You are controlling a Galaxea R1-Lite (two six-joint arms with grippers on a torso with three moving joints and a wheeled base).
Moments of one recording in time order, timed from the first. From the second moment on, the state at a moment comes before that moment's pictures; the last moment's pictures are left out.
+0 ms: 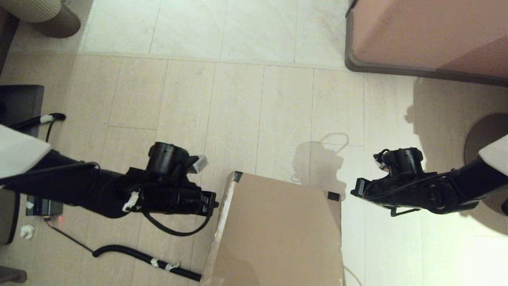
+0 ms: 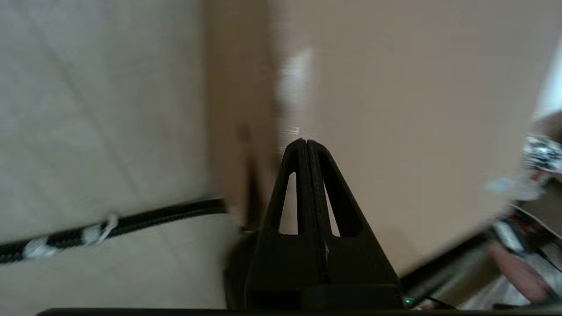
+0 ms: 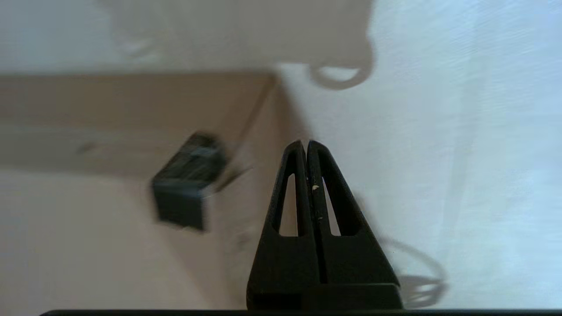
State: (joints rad) left arm -0.39 1.94 -1.01 -0.15 -0.18 -0.08; right arm 0.10 2.08 -0.96 -0.43 0.19 0.45
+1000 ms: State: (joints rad) left arm -0.37 2.30 -1.41 -0.14 -0.15 -0.21; right arm 0.17 2.20 -1.06 -0.42 0.26 0.53
